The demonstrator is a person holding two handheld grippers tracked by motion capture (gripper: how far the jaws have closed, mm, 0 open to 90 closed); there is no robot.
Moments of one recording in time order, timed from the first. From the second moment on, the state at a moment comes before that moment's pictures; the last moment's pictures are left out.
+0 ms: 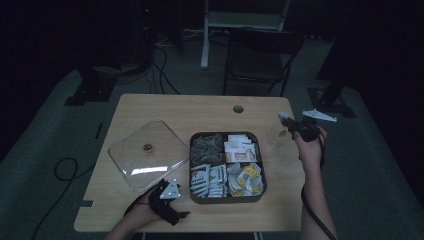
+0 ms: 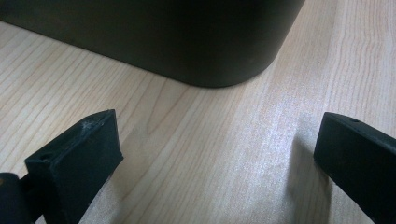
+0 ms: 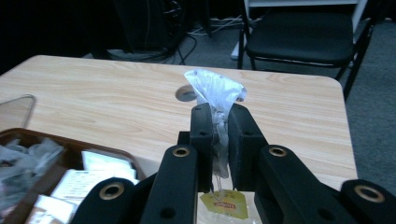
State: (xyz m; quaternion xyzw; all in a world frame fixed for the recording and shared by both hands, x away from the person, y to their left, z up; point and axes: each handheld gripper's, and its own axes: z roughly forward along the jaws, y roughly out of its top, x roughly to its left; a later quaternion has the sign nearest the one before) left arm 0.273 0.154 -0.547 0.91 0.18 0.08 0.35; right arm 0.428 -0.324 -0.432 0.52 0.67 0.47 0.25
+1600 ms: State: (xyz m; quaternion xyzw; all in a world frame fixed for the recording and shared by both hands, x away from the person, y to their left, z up) left arm 0.273 0.153 -0.547 0.91 0.18 0.08 0.35; right arm 0.373 -0.328 -0.470 0.48 0.68 0.50 0.23
